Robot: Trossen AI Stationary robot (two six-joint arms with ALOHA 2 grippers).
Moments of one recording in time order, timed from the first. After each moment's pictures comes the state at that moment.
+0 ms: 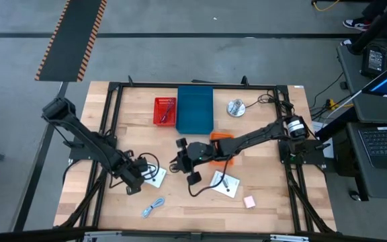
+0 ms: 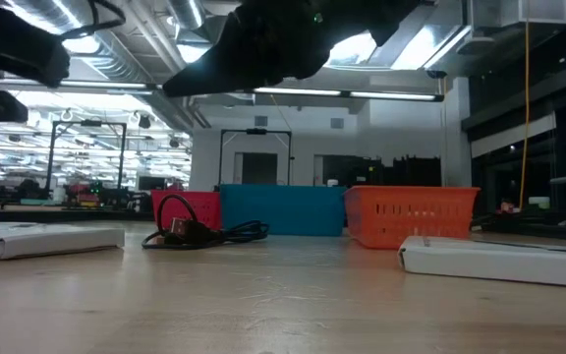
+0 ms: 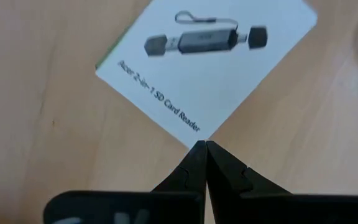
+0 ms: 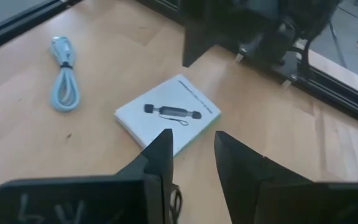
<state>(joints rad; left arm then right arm) -0.66 1.34 0.76 -0.82 -0.10 -1.02 0.19 2.00 1.37 0.13 0.02 -0.36</state>
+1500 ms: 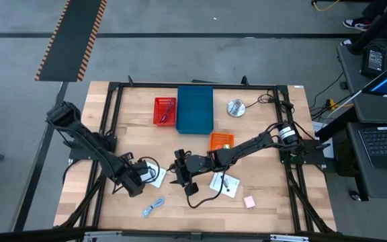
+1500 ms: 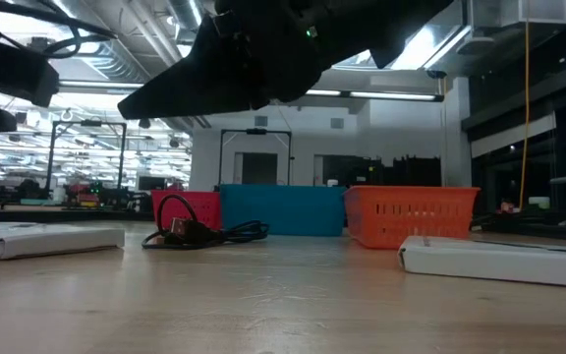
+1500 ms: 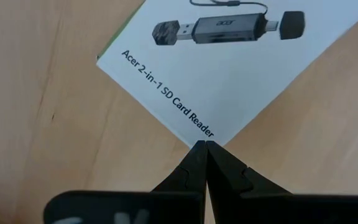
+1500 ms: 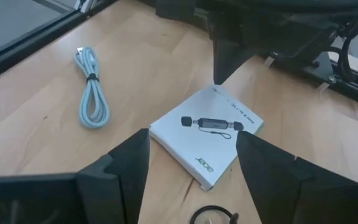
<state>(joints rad) -0.71 1.45 0.76 -0.80 -0.17 -1.11 0.26 2.11 1.37 0.28 0.06 -0.27</state>
